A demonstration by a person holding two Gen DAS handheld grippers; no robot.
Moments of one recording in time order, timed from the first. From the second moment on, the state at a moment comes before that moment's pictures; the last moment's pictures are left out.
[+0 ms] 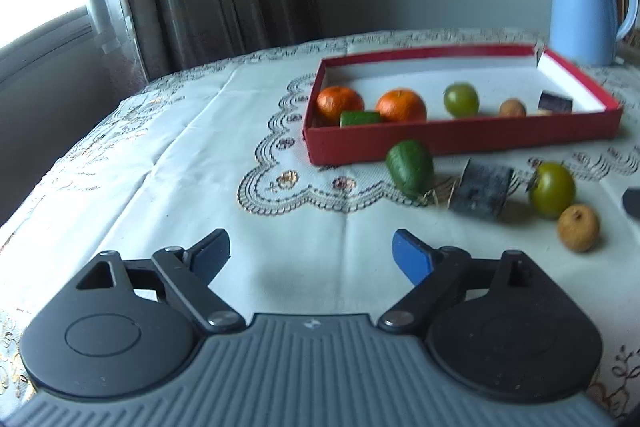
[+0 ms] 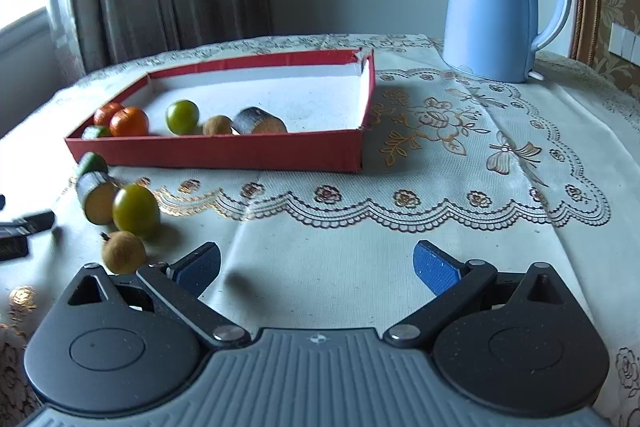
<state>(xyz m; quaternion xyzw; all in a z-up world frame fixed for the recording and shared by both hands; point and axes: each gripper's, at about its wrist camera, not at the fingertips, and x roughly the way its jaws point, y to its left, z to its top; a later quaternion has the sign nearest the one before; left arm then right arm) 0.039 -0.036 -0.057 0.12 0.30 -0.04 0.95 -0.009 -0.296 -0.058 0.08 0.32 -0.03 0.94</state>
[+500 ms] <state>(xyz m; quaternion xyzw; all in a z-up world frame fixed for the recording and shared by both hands) 0.048 -0.016 -0.061 0.05 0.34 -0.05 0.94 -0.033 -0.225 -0.040 0.03 0.27 0.09 0.96</state>
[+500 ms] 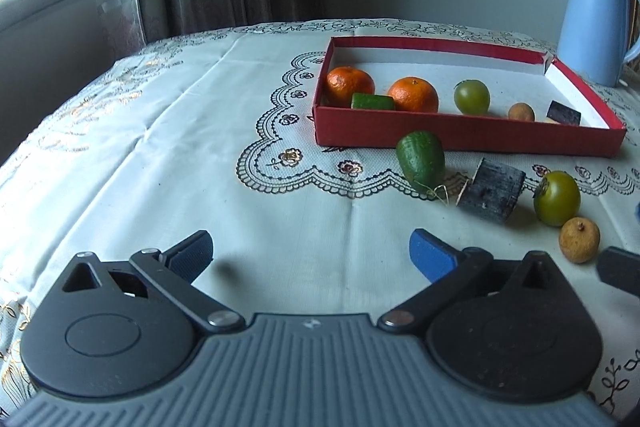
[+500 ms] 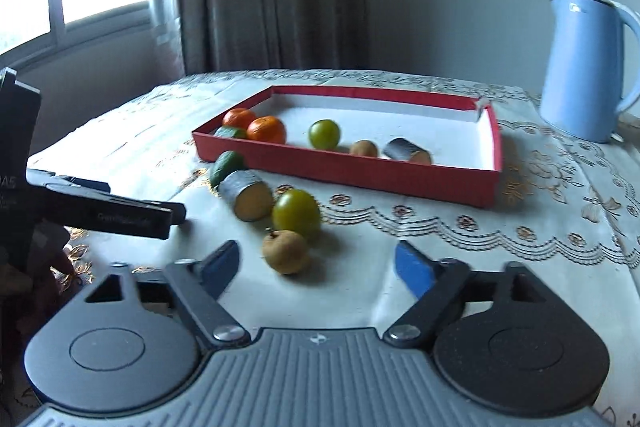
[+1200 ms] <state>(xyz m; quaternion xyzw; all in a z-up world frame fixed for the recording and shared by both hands) 0.050 -0.007 -0.062 0.03 0.35 -0.06 0.94 -0.014 -0.208 -0.050 0.02 0.30 0.10 0.95</state>
